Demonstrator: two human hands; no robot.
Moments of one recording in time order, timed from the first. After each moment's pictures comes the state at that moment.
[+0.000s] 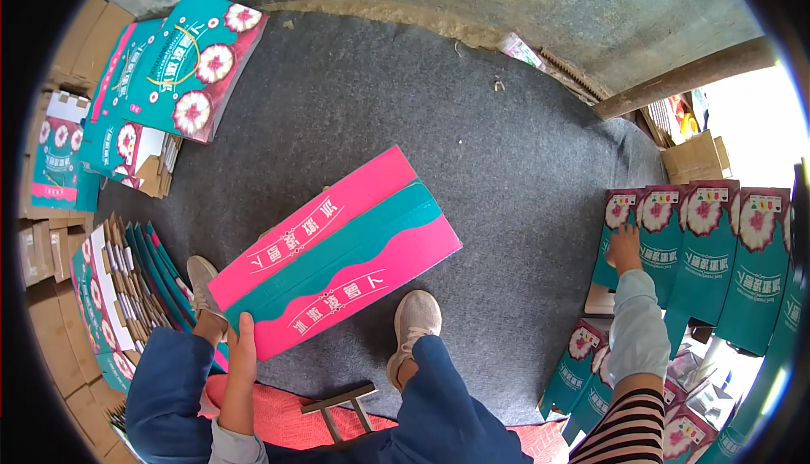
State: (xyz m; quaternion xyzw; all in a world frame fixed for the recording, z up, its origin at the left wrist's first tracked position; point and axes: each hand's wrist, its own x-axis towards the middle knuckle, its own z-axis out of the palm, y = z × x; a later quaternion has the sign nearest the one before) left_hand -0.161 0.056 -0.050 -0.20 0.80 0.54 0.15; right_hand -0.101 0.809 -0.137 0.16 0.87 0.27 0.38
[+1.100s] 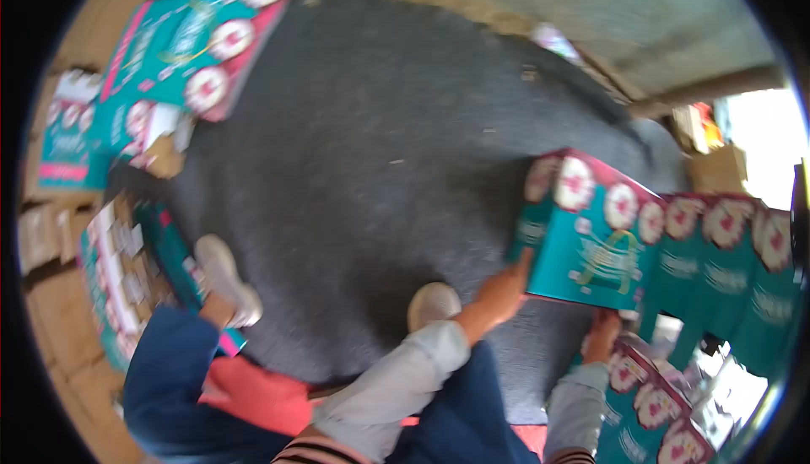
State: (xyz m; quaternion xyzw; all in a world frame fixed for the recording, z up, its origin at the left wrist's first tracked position) left_hand -0.147 0.432 -0.149 0.25 0.77 0.39 0.44; right_hand 0.154 0.780 -0.284 0.49 0.32 -0.74 -0.33
